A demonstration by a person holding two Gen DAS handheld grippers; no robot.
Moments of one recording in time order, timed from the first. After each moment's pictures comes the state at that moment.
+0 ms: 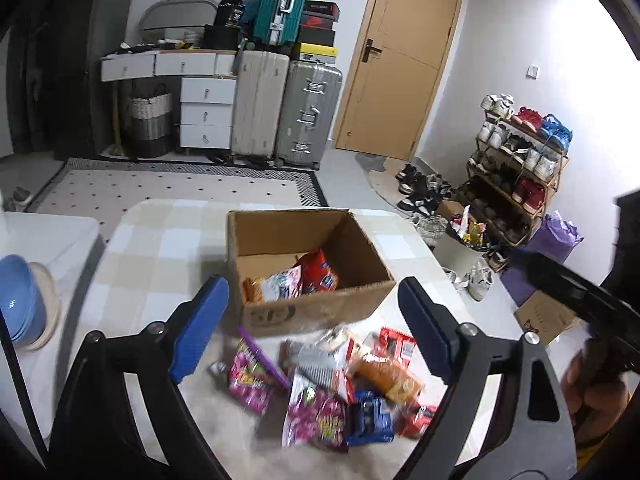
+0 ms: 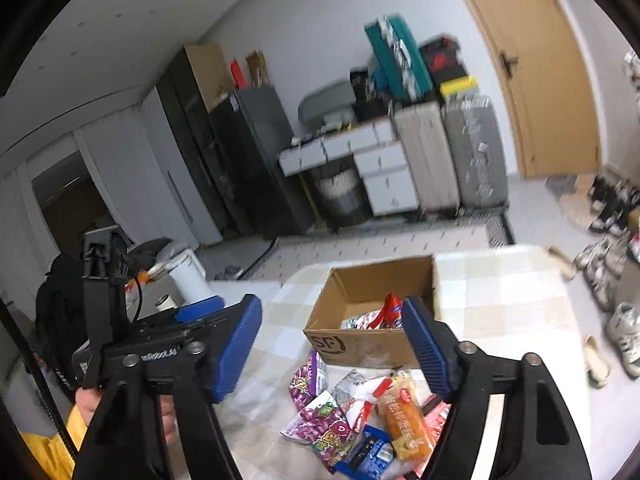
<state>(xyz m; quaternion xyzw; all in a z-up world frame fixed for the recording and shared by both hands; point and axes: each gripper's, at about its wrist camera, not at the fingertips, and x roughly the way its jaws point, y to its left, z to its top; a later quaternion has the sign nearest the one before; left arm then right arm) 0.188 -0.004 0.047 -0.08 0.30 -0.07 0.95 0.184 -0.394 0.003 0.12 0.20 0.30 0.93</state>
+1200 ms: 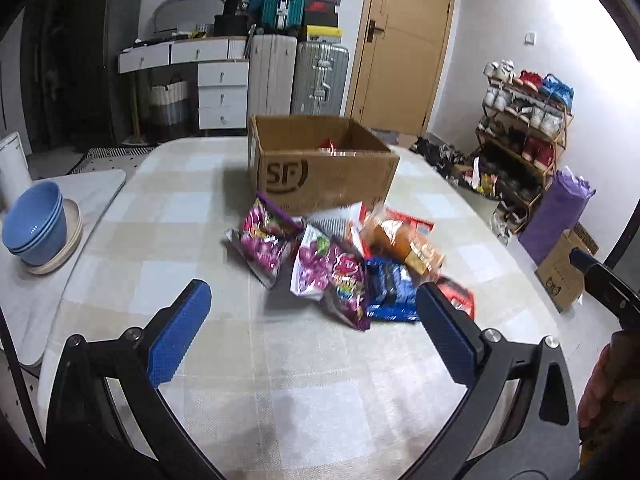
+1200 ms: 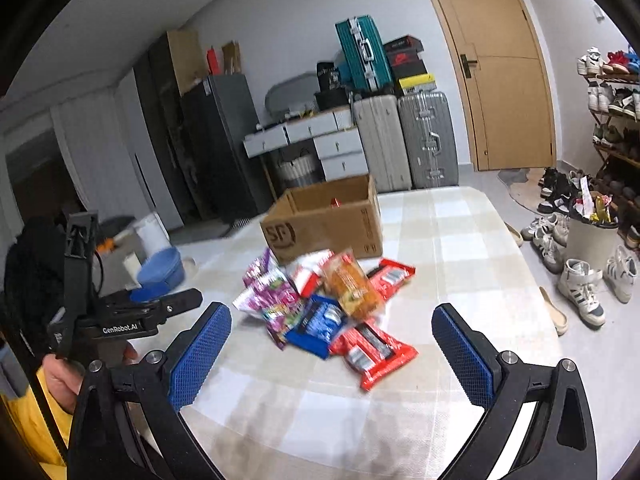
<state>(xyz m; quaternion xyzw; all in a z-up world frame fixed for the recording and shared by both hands) 0.037 -0.025 -0.067 -0.05 0.32 -0.05 0.94 0.075 -0.426 -0.133 0.08 0.25 0.23 0.94</state>
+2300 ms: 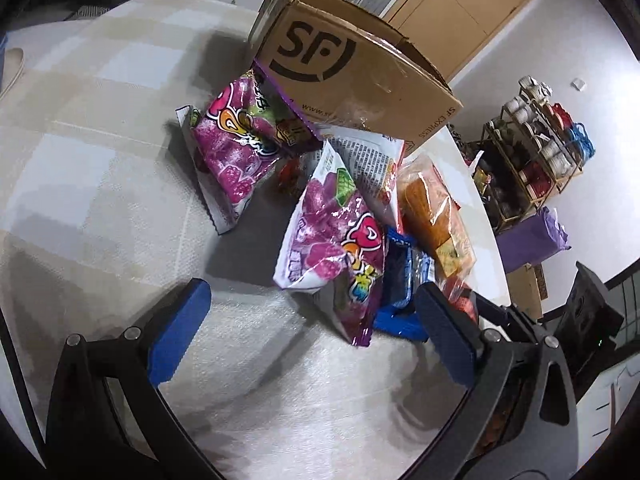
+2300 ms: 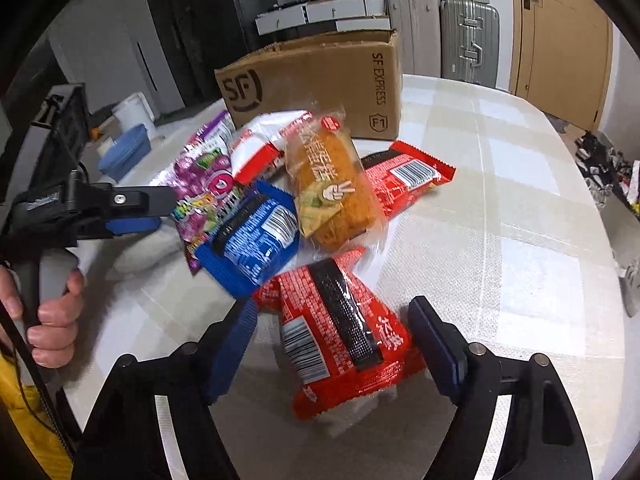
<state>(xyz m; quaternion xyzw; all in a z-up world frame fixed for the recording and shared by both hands) 0.184 -0.023 -0.189 -0.23 0.46 -0.08 0.85 0.206 -0.386 -0.234 -0.02 0.41 0.28 0.87</state>
